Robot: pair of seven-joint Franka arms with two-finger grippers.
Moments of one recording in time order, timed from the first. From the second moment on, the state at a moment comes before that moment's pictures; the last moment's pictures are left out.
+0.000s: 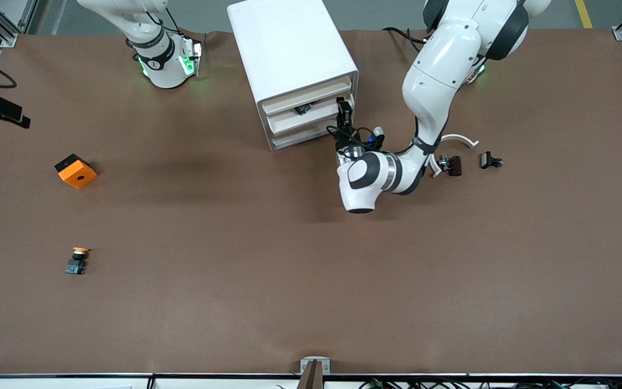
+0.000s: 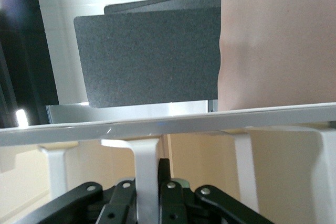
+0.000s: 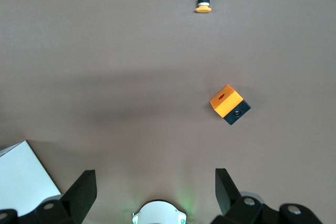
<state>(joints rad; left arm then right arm) -0.58 0.92 -0.04 -1.48 -0.86 1.10 -2.07 -0.09 -0.02 -0.08 -1.61 0.01 1.43 -0.09</state>
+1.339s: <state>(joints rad) -0.42 0.92 -0.04 -1.46 -0.89 1.17 -2.05 -0.10 0.15 -0.06 -1.56 0.08 1.49 0.25</state>
